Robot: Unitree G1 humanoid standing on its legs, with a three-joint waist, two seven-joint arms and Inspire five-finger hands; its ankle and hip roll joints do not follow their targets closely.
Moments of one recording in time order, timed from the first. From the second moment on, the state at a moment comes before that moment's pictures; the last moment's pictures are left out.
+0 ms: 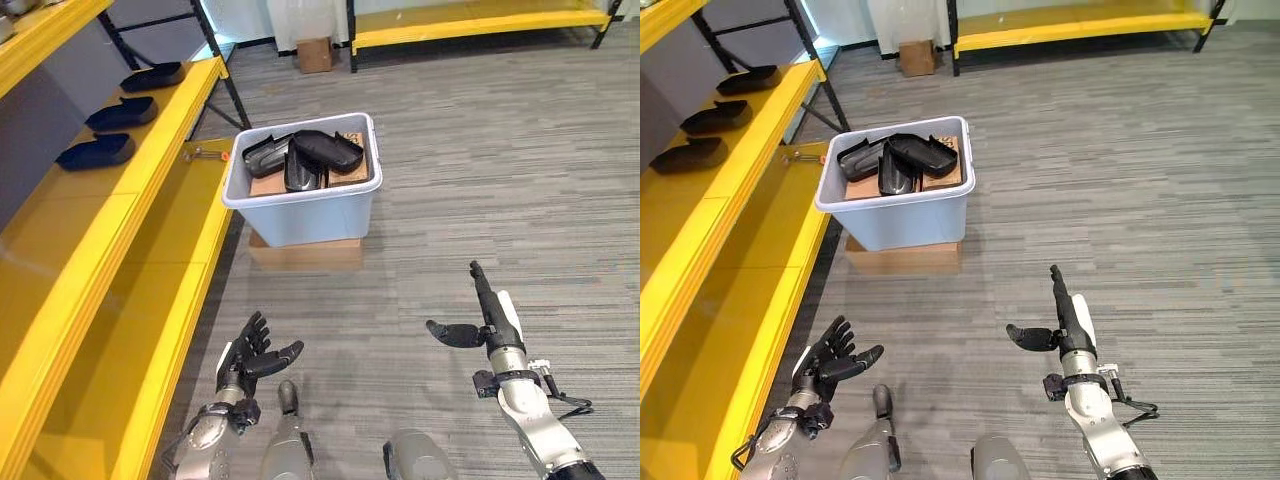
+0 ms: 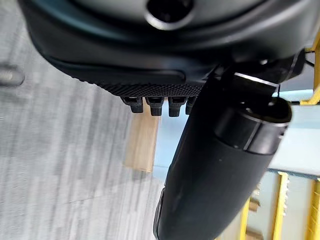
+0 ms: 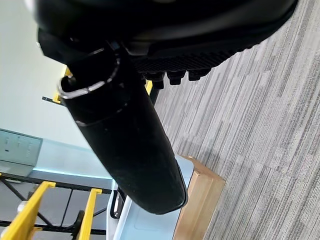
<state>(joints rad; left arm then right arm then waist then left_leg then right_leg) 0.04 0.30 -0.11 0.51 -0.57 -0.27 -0.06 0.03 -0.49 0.20 0.21 0.06 -0.14 -0.29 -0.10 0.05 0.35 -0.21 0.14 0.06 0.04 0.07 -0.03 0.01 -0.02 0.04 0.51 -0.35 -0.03</state>
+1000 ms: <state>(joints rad) 0.02 0.41 -0.15 0.34 -0.47 -0.20 -0.14 -0.03 -0.44 0.24 0.15 0.00 -0.17 -0.37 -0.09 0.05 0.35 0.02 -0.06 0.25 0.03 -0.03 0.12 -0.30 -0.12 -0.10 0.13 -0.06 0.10</state>
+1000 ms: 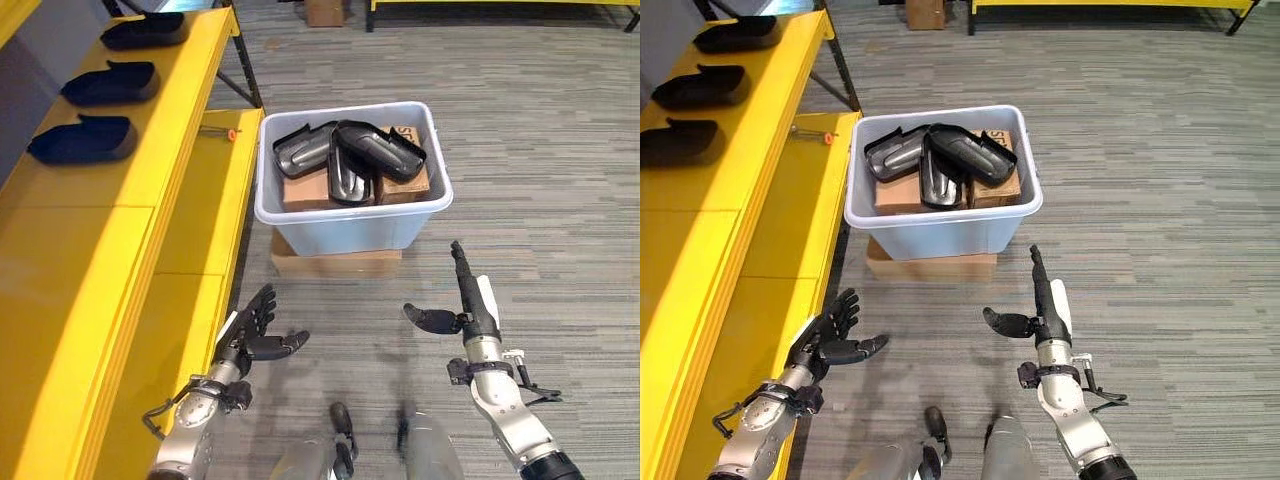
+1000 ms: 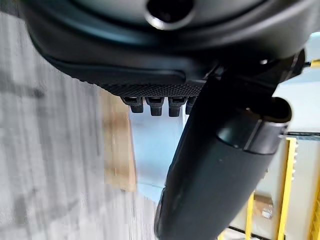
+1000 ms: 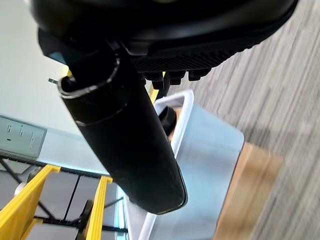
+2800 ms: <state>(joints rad) 0.01 0.29 -0.22 0.46 -0.55 -0.25 -0.14 0.00 -0.52 0.22 0.16 0.07 -0.25 -0.30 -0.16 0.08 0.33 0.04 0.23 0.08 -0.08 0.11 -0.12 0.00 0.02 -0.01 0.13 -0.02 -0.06</state>
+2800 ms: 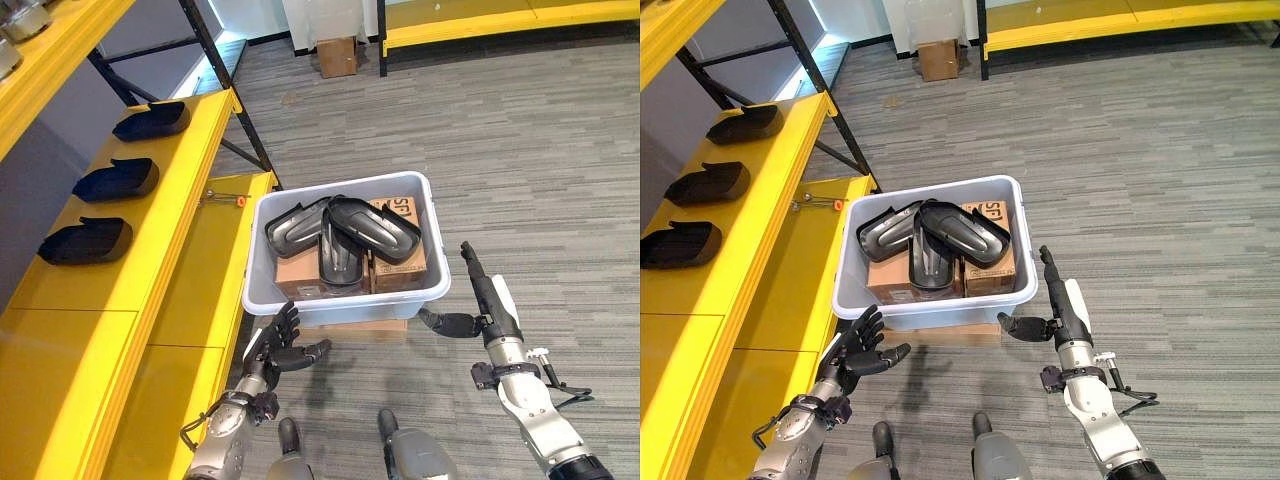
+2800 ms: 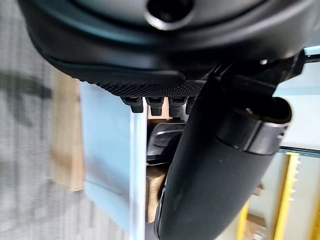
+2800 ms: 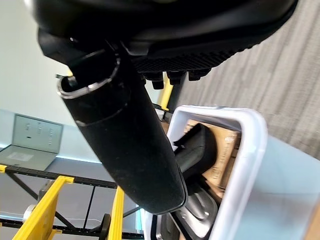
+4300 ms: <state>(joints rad) -0.02 0.30 -0.20 0.35 -0.45 -0.05 -0.05 0.05 -0.43 0.20 0.29 0.39 -0.16 0.06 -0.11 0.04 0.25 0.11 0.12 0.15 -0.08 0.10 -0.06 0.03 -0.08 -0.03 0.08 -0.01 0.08</state>
